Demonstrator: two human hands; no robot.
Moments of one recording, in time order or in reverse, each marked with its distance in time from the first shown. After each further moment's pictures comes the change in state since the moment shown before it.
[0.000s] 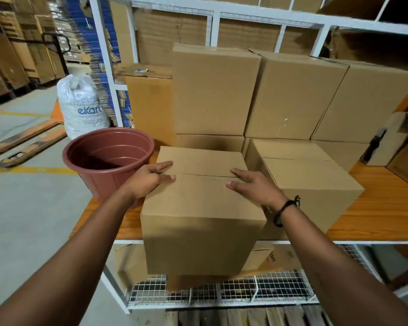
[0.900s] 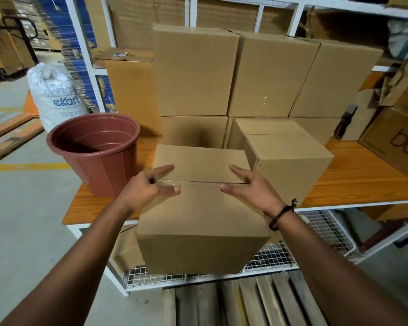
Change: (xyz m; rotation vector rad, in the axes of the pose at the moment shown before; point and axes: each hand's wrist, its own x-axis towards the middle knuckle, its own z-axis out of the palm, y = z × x) left_hand -0.078 -0.006 0.041 0.073 -0.038 0.015; right_hand -0.092 0.007 0.018 0.111 0.110 0.069
